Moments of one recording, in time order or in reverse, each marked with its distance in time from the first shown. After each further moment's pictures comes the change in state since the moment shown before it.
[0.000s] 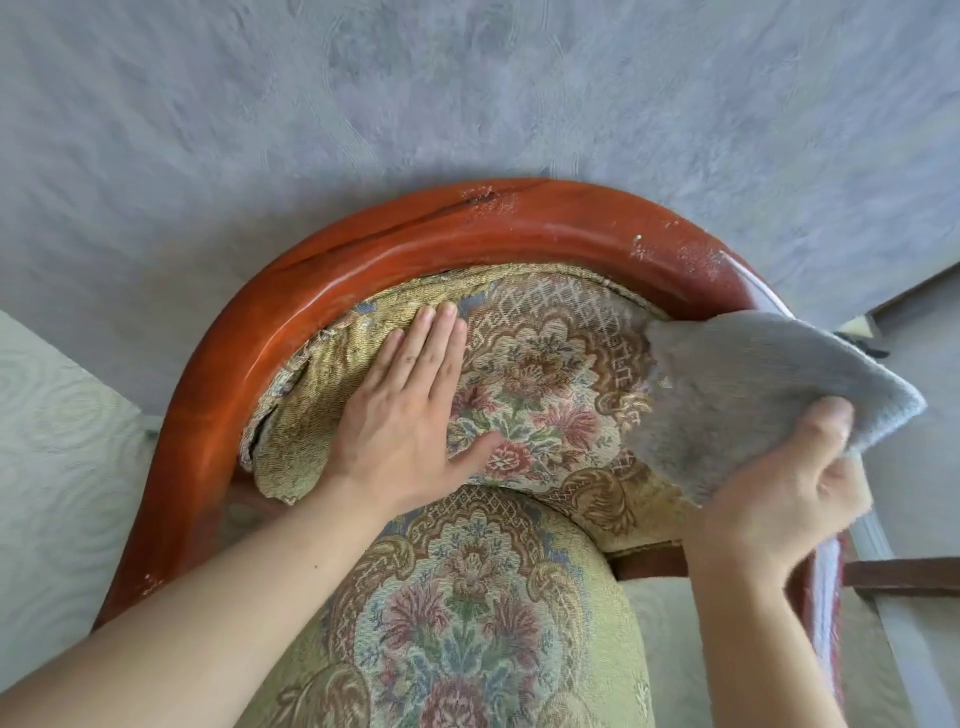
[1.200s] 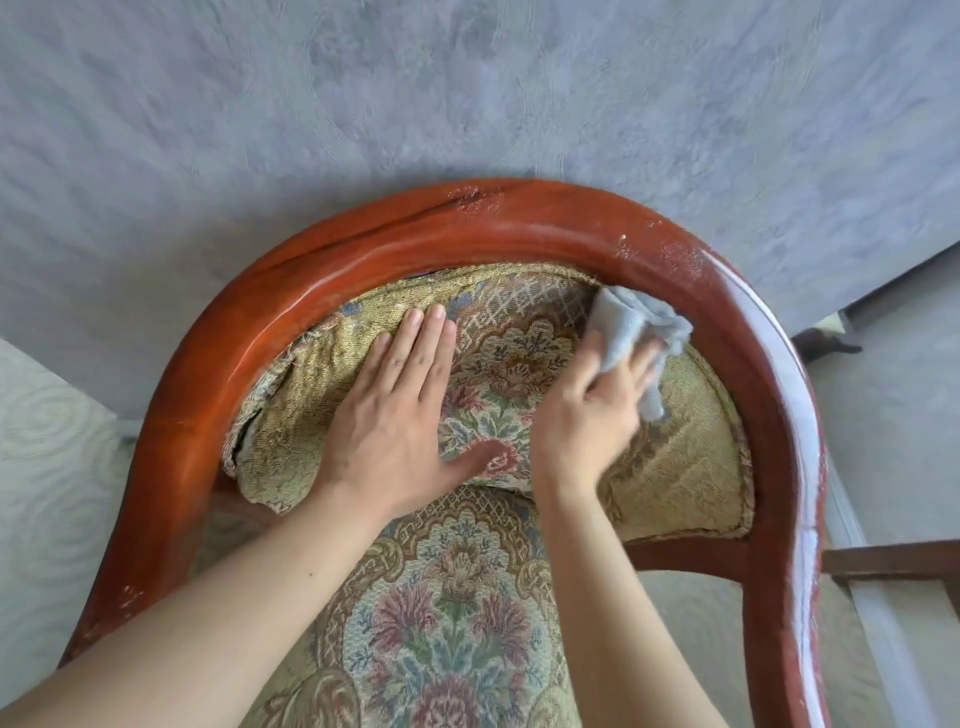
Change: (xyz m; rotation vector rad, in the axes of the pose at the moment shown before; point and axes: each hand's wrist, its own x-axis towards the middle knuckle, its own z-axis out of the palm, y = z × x) left_hand 0.000 0.007 -0.005 -0.034 -0.033 -0.050; right_hand -0.055 0.022 0.079 -0.363 -0.262 -0.006
